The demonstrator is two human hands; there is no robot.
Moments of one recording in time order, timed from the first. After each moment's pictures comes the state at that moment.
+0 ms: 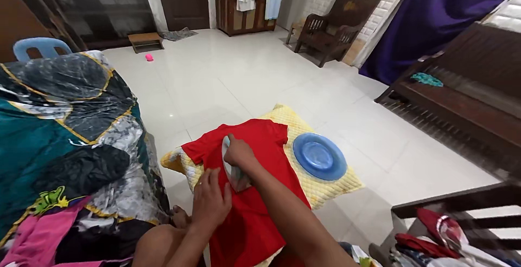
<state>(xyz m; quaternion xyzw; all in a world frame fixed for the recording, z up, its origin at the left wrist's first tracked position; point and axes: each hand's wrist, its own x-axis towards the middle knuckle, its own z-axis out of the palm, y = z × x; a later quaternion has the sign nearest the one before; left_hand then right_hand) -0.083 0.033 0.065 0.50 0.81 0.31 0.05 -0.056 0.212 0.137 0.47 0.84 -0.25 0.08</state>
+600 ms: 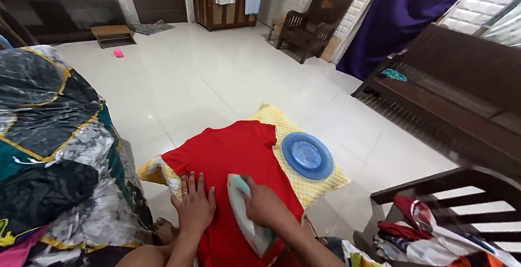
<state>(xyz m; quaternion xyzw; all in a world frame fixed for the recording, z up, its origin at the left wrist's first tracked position) -0.099 0.070 -0.011 0.46 0.87 0.18 0.05 0.070 0.144 0.149 0.52 0.79 -0.29 0.14</state>
